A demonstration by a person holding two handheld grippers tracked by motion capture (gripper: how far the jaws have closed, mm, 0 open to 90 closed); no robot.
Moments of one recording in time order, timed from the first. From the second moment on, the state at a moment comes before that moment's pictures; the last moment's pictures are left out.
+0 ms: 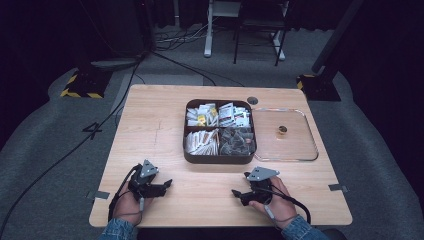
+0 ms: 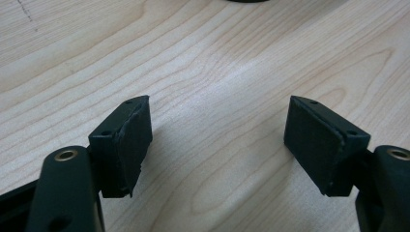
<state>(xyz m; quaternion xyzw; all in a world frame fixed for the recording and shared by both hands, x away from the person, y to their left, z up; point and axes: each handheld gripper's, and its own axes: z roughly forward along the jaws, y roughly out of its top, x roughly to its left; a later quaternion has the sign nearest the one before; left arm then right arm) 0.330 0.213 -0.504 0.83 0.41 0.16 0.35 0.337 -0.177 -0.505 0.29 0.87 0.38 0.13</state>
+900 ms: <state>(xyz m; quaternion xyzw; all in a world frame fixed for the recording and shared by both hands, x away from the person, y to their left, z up) 0.330 0.213 -0.504 0.83 0.41 0.16 0.35 0.355 -0.193 -0.465 0.35 0.81 0.46 0.08</state>
